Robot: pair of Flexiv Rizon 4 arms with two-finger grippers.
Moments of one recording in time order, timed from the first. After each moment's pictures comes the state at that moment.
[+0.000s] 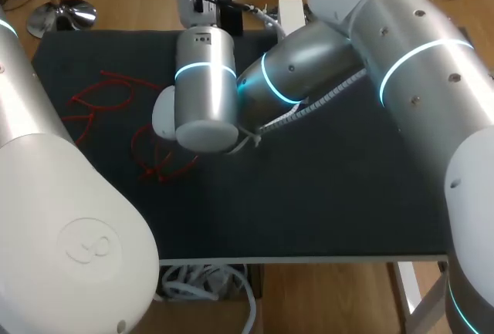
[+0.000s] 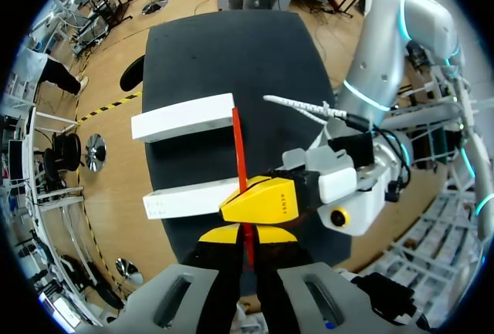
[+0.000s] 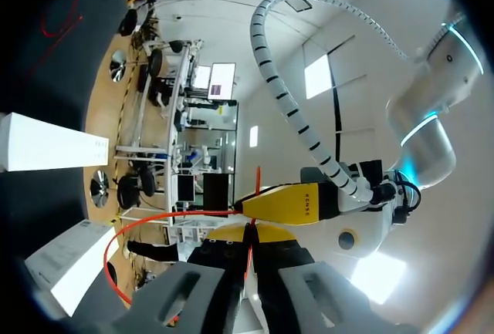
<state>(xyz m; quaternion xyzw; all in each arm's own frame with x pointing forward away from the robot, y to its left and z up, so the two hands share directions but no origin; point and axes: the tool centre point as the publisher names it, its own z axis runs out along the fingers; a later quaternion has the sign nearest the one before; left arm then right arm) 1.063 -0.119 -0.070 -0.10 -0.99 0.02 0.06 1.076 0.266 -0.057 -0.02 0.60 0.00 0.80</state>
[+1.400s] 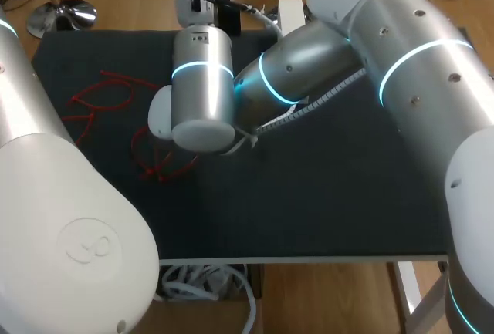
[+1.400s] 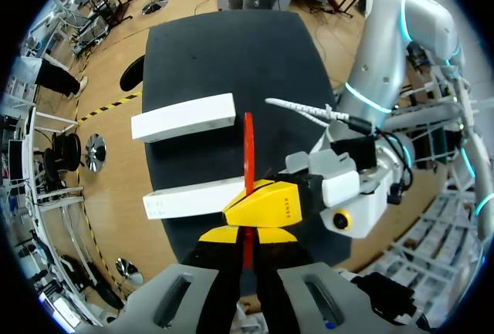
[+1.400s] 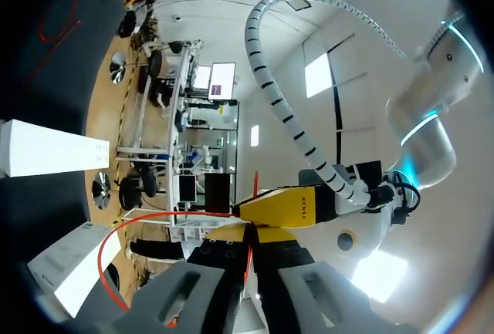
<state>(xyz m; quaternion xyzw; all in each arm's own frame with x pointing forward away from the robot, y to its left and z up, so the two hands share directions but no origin) 1.063 -0.119 -0.070 -0.10 -0.99 0.02 0.06 1.074 0.269 -0.056 -0.02 0.60 0.00 0.80</state>
